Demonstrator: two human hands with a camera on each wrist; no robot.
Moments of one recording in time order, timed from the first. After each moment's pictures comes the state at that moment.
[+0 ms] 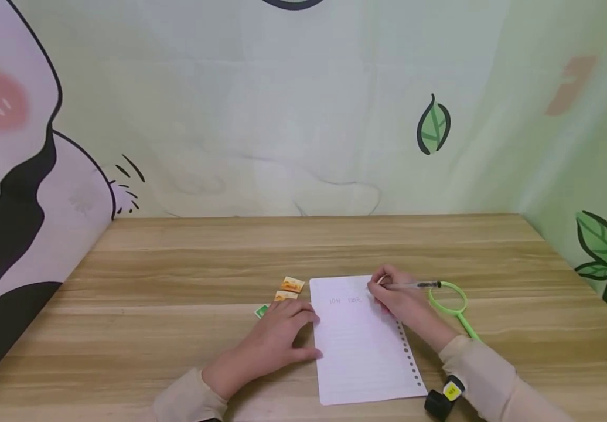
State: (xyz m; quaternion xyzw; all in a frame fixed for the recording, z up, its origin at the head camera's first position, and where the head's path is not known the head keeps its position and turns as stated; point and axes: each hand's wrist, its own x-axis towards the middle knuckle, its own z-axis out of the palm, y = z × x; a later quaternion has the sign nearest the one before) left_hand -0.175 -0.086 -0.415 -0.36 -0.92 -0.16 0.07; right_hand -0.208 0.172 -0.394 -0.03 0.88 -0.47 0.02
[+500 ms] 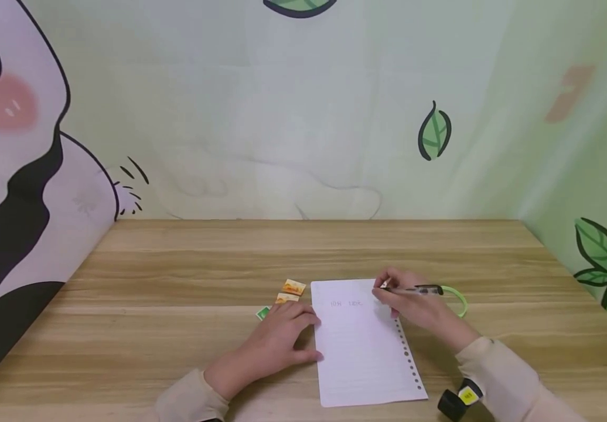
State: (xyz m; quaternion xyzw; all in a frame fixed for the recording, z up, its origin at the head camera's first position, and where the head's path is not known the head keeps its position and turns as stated) left_hand -0.175 -0.086 -0.415 -0.36 -0.92 -0.16 0.07; right_hand -0.195 0.186 -0.367 -0.13 0.91 -0.39 0.04
